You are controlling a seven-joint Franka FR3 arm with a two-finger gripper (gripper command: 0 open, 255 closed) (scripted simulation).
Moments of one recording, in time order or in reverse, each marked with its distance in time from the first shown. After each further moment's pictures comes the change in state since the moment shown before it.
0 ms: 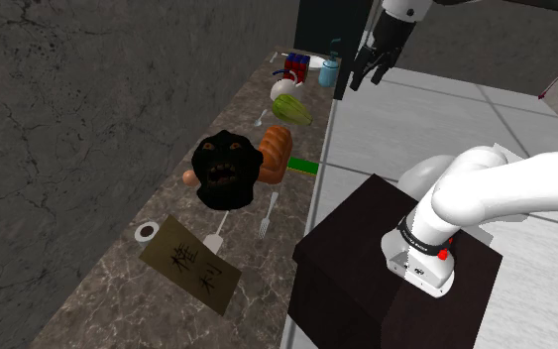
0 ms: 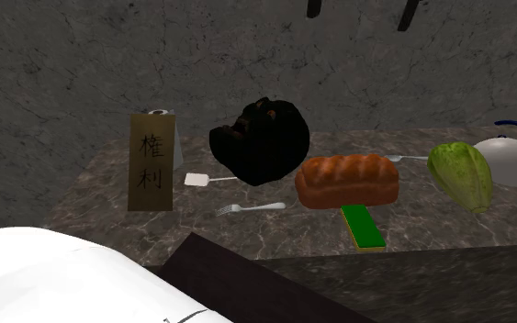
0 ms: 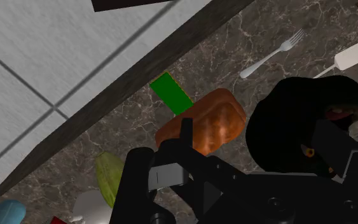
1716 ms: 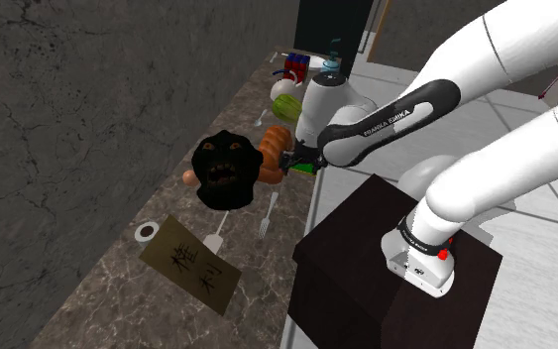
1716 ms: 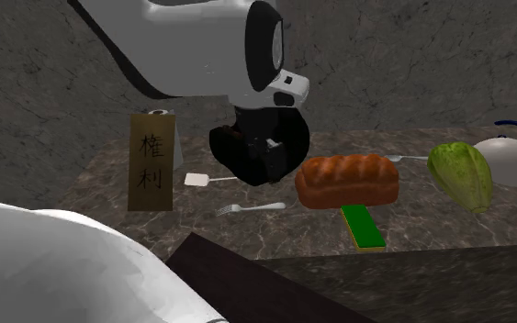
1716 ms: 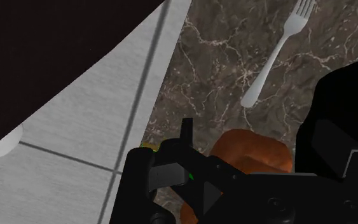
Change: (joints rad) arm -0.149 0.508 0.582 -0.355 0.080 0.864 0.867
